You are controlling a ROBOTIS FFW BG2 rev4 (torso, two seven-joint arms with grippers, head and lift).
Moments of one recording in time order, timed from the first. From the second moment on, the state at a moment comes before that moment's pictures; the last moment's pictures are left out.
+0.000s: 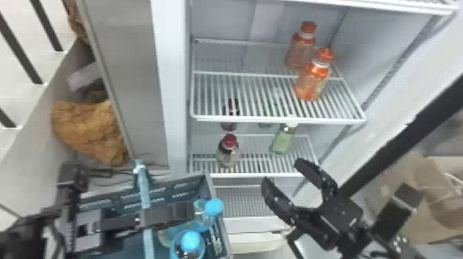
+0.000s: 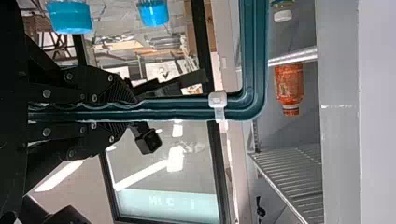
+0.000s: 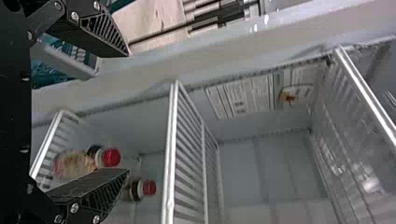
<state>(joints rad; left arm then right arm) 0.23 0.11 0.23 -1.91 0.83 1.57 -1.06 0.77 -0.17 -0.12 -2.24 -0.29 0.12 0.55</state>
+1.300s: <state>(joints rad) 0.26 0.10 0.27 -1.91 0.84 1.57 -1.06 1.03 -0.08 -0.33 -2.14 -0.30 -0.25 0.53</state>
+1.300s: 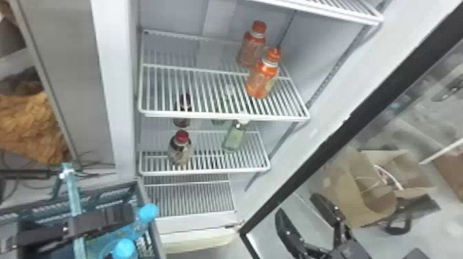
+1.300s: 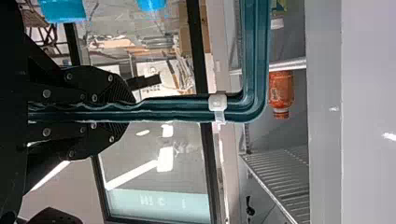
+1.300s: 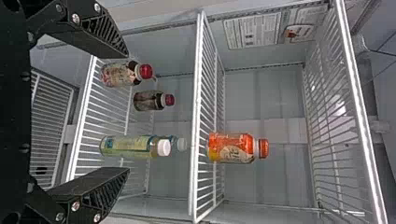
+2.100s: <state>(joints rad) 0.26 0.10 0.27 -1.91 0.85 1.57 -1.05 1.03 -0.08 -0.33 -2.13 -0.31 -0.25 0.53</state>
